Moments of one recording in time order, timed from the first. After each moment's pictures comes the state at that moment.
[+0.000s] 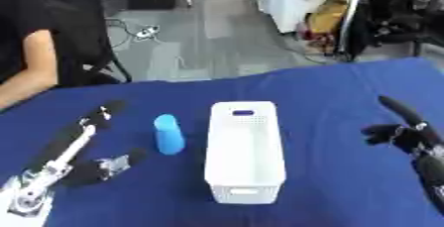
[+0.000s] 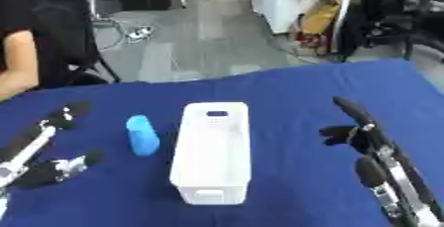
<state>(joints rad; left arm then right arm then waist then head) -0.18 0.33 0.09 -1.77 -0.46 -0.16 -0.17 -0.09 -0.32 0.07 -1.96 0.16 -0.28 0.22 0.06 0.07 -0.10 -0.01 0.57</state>
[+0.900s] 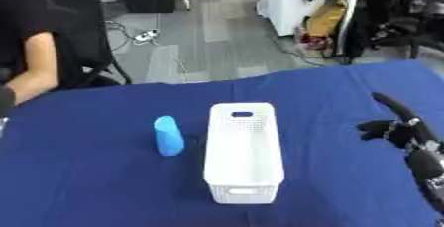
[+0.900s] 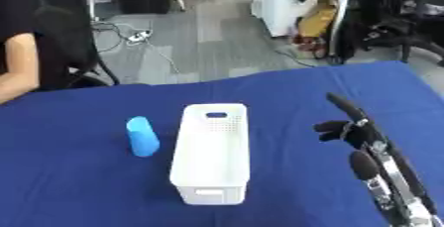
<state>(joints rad) -0.15 0.30 0.24 -1.98 -0.18 -0.20 0.16 -0.09 -0.32 0.07 -1.96 0.16 -0.28 0.22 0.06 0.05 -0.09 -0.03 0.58</state>
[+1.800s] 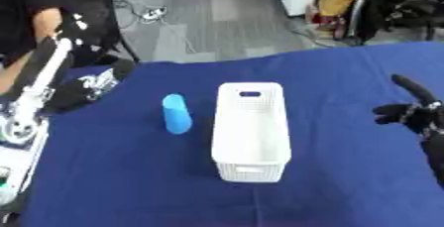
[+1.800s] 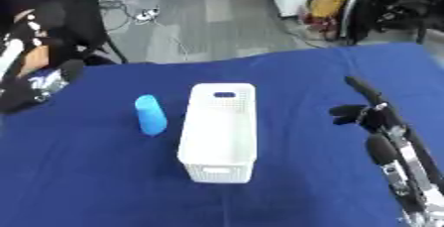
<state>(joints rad) -0.41 0.45 0.05 -1.66 -0.45 -0.15 -0.13 -0.09 -0.33 0.08 -1.96 0.16 -0.28 0.22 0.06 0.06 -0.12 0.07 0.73</state>
